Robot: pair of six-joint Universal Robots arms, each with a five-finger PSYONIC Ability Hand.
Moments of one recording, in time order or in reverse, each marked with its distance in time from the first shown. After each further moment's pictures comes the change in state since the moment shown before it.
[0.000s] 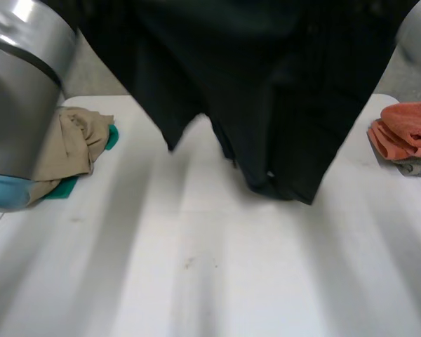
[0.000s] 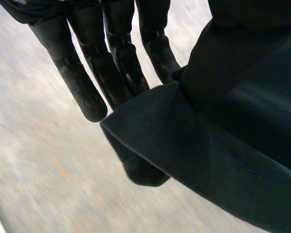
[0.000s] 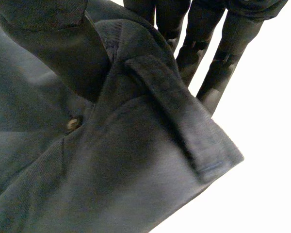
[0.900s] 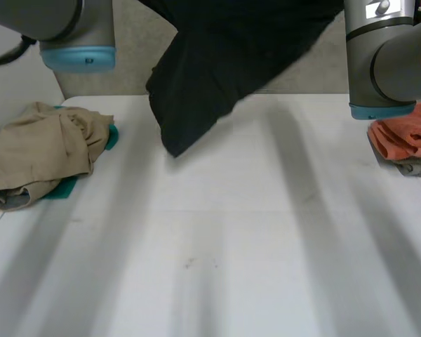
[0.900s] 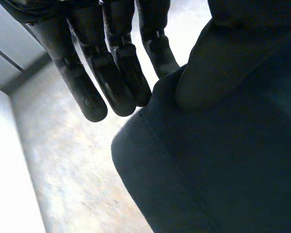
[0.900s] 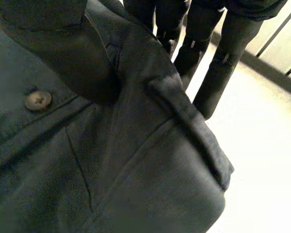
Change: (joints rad) left arm 0.028 -0.577 0.860 0.230 -0.005 0.163; right arm 0.017 0.399 -0.142 -0.877 0.116 0.101; left_hand 0.000 0.007 0.013 0.005 0.000; right_hand 0.000 0.005 0.003 0.004 0.000
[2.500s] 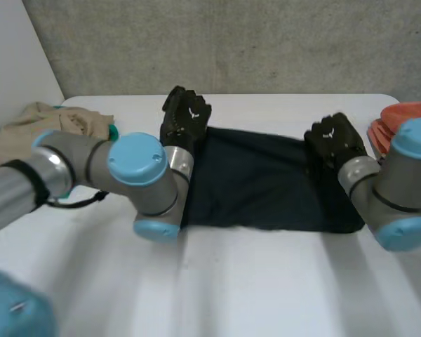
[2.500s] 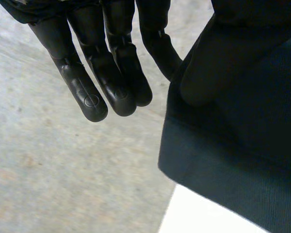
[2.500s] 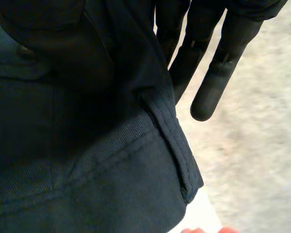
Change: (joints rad) left arm -0.119 -0.188 -0.694 0.154 -0.035 0.319; right arm -0.140 0.082 0.497 0.448 -0.081 -0.397; left_hand 0.000 0.001 0.000 0.000 0.014; right_hand 0.000 0.000 0.005 0.000 0.021
